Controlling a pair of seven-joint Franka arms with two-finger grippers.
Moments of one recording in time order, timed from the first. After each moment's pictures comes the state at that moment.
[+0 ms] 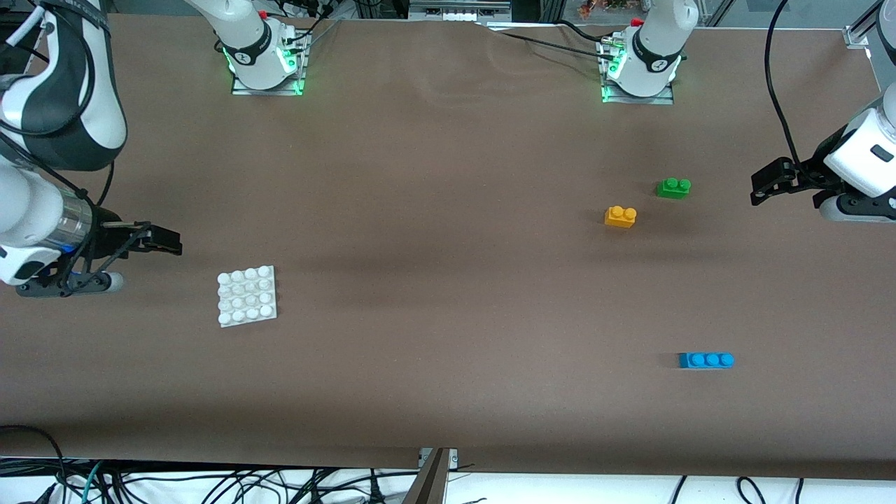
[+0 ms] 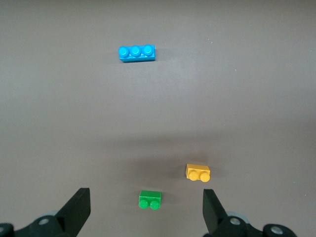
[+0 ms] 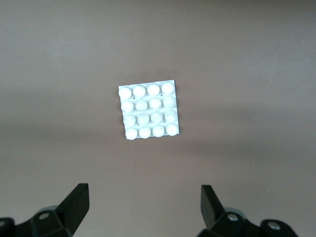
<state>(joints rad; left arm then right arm) 0.01 0.06 -0.03 -1.61 0.03 1.65 0.01 0.15 0.37 -0.13 -1.44 0.06 1.70 -0.06</state>
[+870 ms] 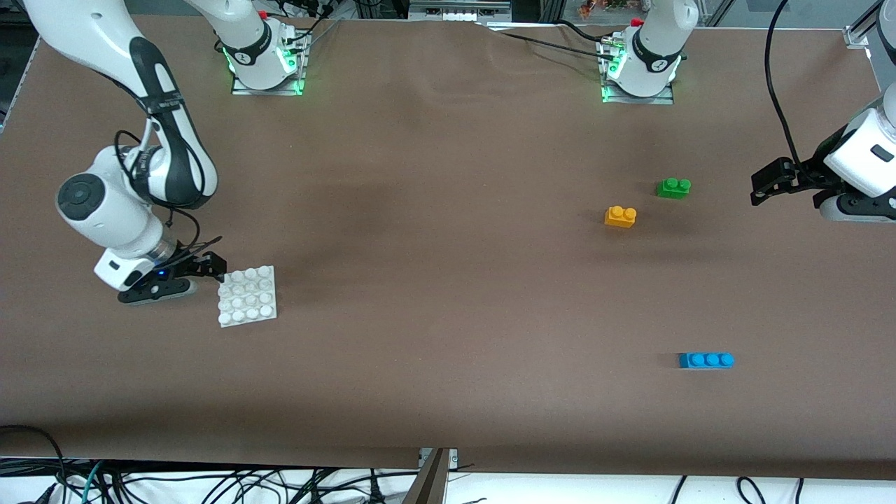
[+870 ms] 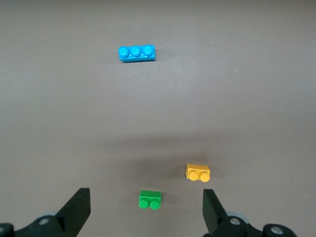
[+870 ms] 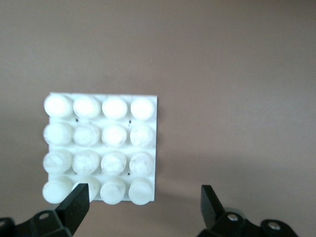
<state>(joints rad) 0.01 0.06 -0.03 -1.61 0.03 1.65 0.01 0.14 0.42 -0.15 -2.04 0.09 2.60 -0.27</state>
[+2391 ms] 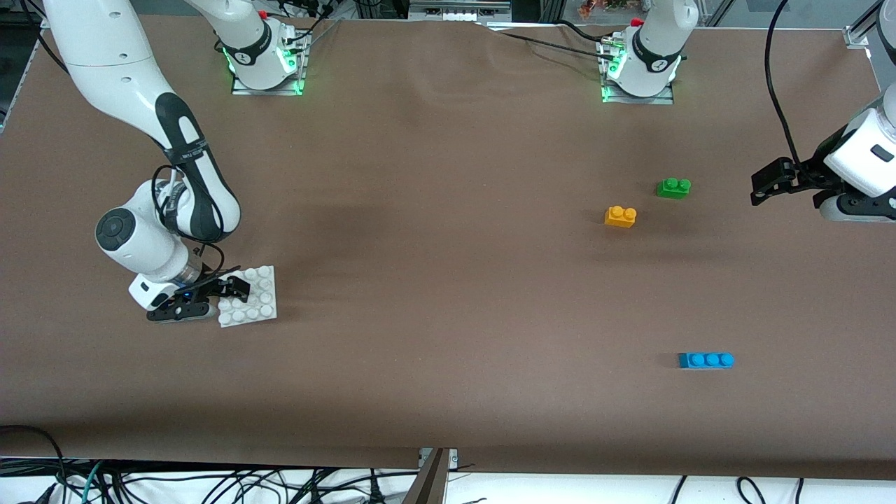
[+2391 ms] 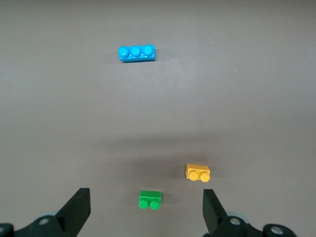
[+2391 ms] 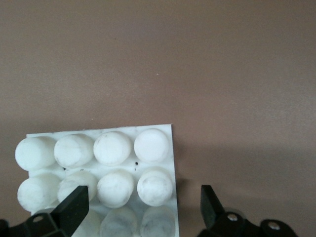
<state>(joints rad) 0.01 0.06 -0.03 -1.61 0.03 1.65 0.01 0.14 0.62 -0.13 -1.90 0.28 2.66 -0.32</state>
